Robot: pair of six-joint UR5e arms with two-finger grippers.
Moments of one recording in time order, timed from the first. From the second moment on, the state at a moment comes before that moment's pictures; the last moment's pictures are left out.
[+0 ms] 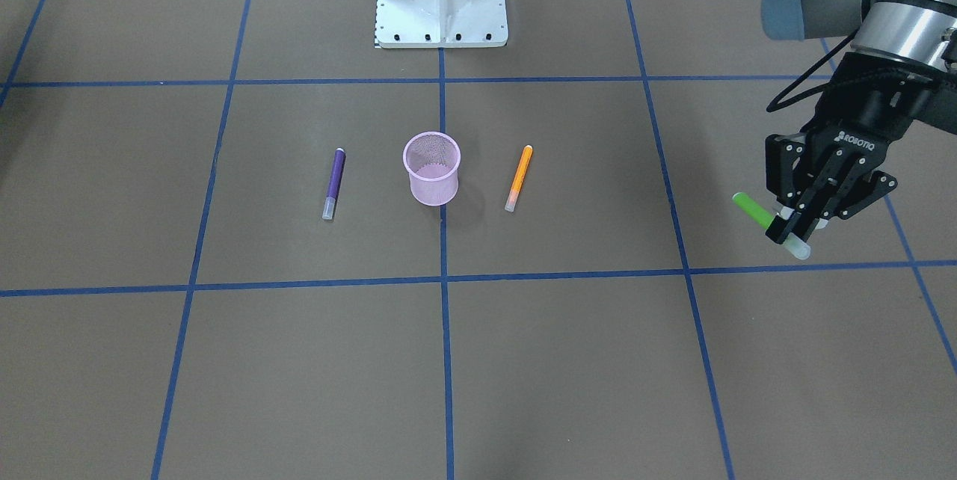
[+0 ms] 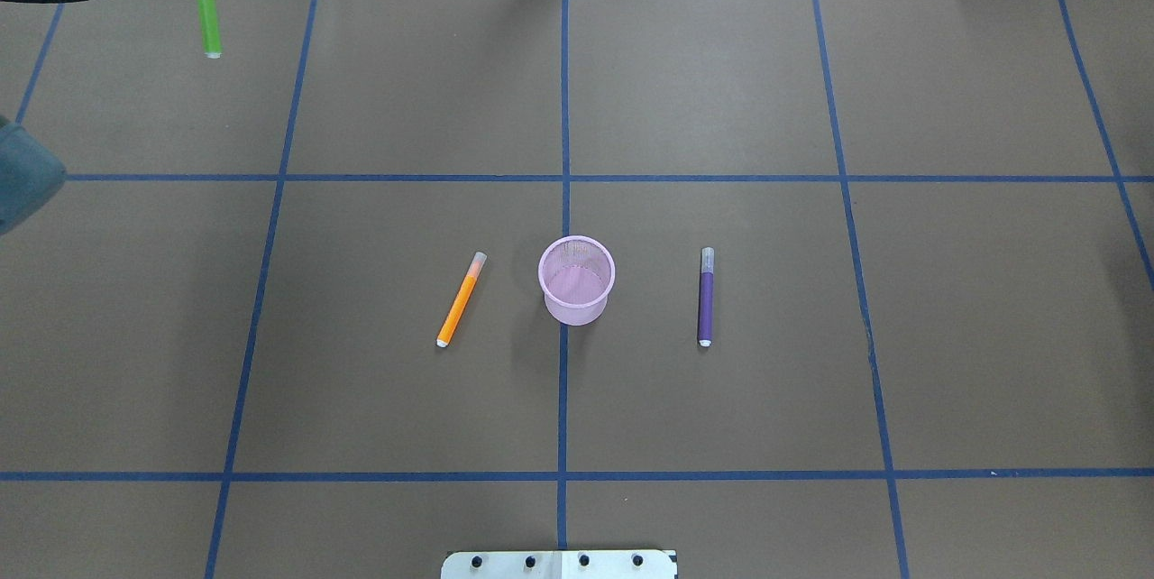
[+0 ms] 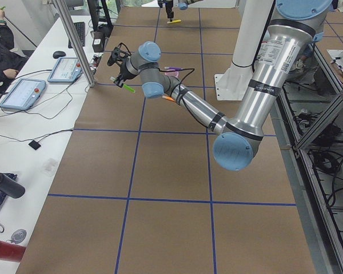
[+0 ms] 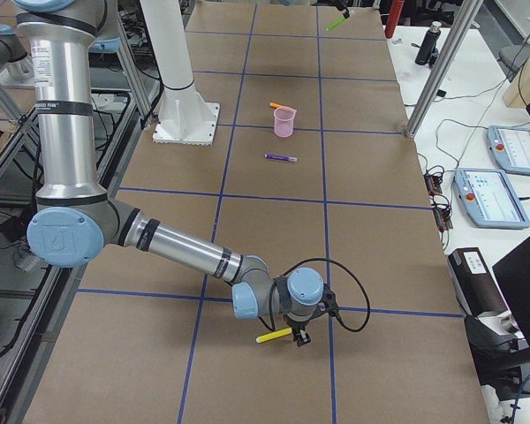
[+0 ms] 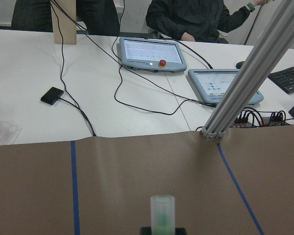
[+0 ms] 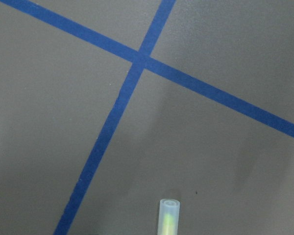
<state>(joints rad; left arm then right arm) -1.10 -1.92 -1.80 -2.27 -1.93 -0.92 1.41 -1.55 1.15 -1.04 2.31 -0.19</state>
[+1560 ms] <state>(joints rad) -1.10 -1.92 -1.80 -2.26 -1.93 -0.92 1.39 -1.53 1.11 -1.05 2.32 -0.20</state>
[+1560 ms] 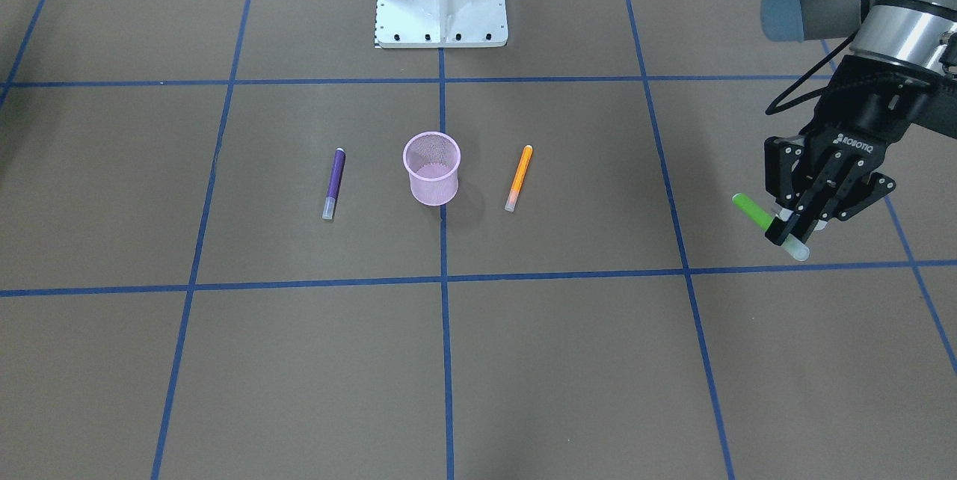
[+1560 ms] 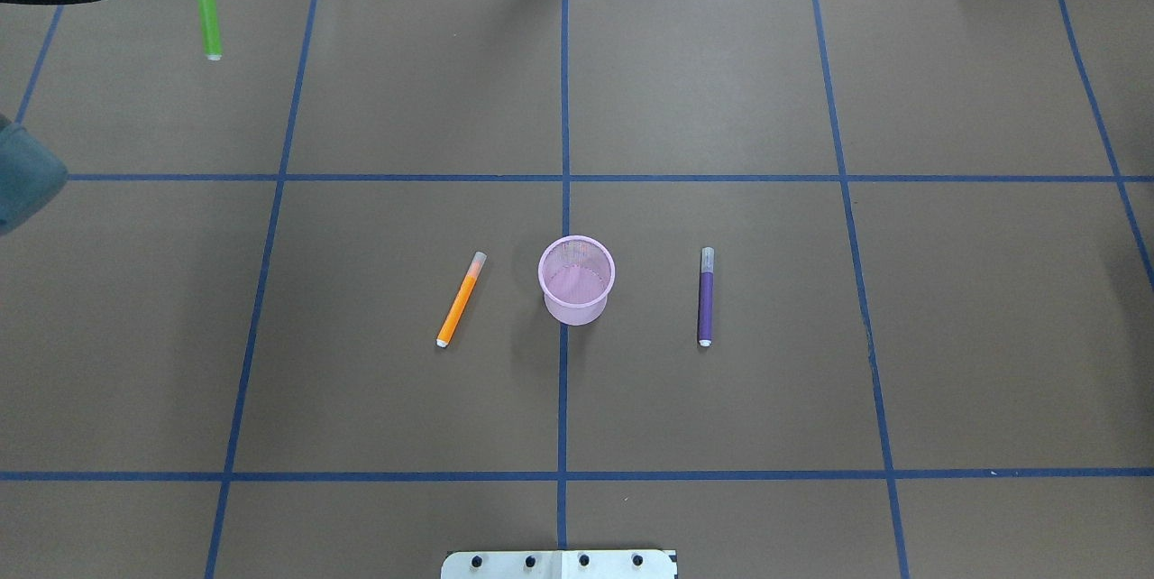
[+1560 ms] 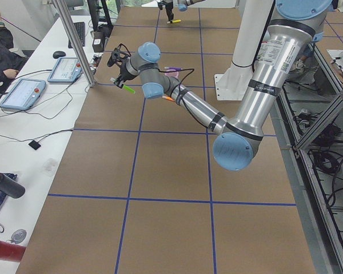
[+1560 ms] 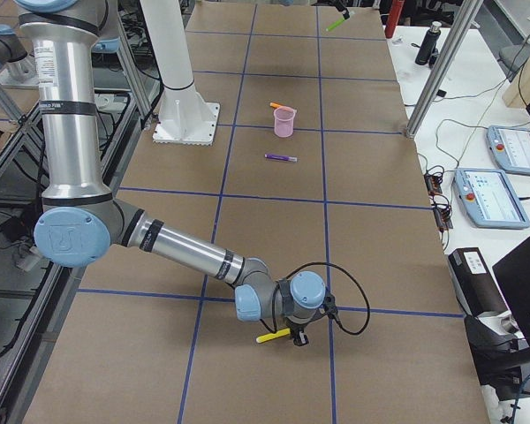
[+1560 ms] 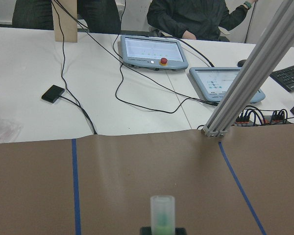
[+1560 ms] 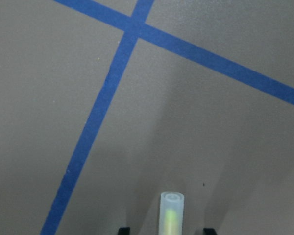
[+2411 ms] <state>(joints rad) -1.10 -1.92 -1.80 -2.26 -1.93 -0.92 1.39 -1.53 1.13 -1.05 2.34 -0.19</state>
